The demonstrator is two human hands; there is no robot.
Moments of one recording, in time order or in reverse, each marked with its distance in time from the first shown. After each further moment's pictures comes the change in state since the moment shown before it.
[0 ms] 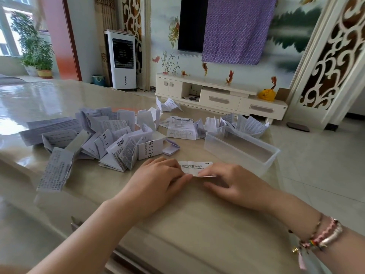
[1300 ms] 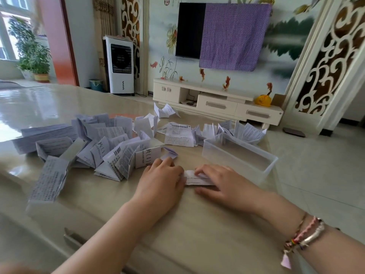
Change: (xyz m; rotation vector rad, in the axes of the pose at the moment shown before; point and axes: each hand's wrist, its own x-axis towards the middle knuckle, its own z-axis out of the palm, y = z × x) left_hand 0.024 0.009 0.015 0.068 -0.003 -0.277; right_hand 0.022 0.000 0.001 -0.254 -0.155 0.092
